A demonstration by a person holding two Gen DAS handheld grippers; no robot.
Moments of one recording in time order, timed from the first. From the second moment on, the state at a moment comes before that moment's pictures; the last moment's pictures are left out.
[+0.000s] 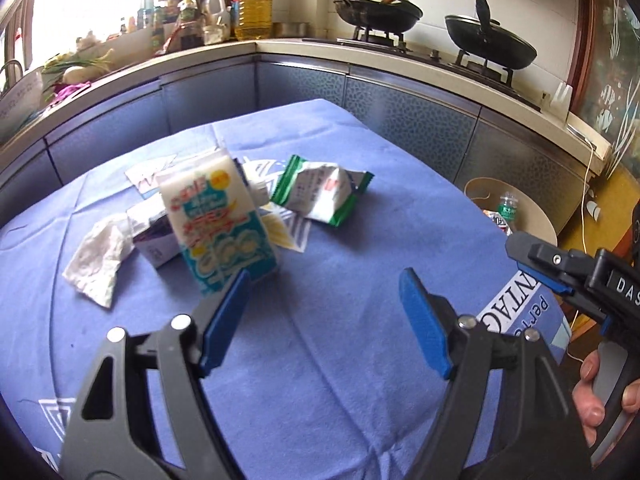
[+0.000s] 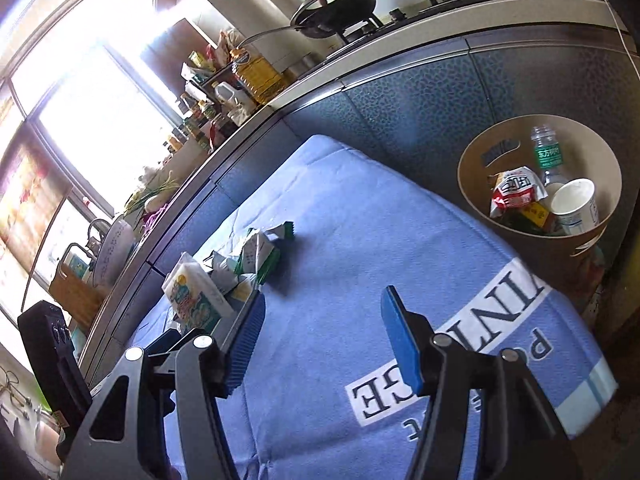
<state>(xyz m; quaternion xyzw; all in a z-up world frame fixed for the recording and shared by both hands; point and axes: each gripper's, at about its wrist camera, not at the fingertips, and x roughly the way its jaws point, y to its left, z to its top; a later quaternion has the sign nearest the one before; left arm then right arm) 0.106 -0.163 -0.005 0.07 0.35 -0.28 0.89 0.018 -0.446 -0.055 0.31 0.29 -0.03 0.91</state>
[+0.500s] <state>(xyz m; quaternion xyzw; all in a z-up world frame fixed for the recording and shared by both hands) 0.110 -0.109 -0.014 0.04 0.36 -0.25 0.90 0.033 -0.394 -0.052 0.28 0.32 0.00 0.91</state>
